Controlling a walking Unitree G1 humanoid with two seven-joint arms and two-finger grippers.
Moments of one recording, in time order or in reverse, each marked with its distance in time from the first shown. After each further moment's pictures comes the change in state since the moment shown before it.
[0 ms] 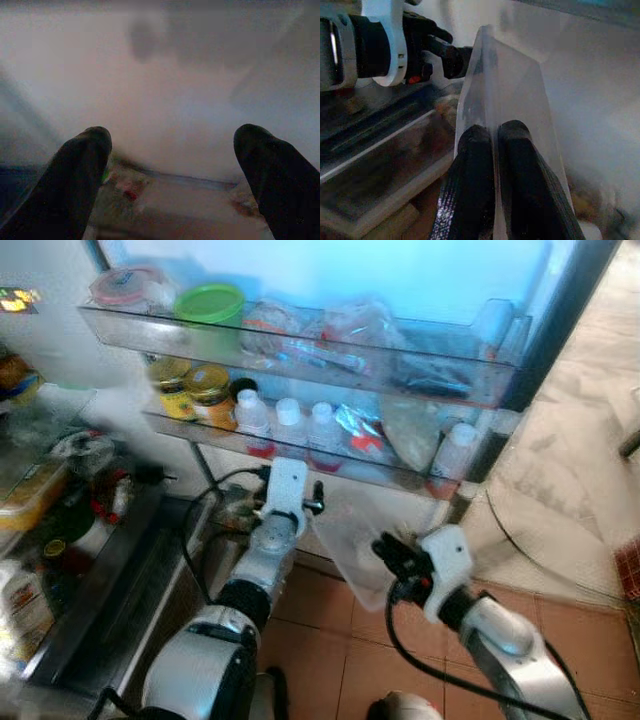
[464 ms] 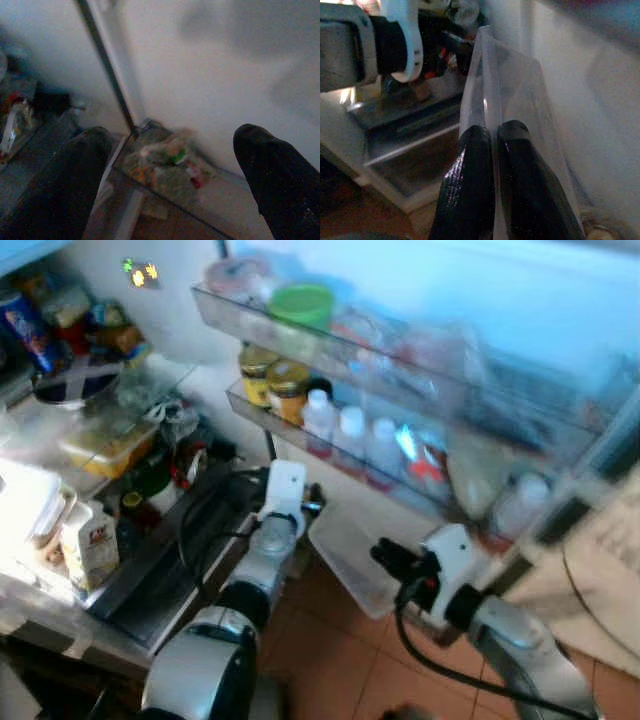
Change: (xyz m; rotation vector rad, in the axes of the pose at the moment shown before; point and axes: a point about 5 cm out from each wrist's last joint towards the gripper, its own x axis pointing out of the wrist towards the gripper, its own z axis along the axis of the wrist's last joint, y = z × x) left arm 0.001 0.002 0.002 0.016 -0.009 0.019; right arm 0.000 -0.004 0.002 0.051 0.023 0.086
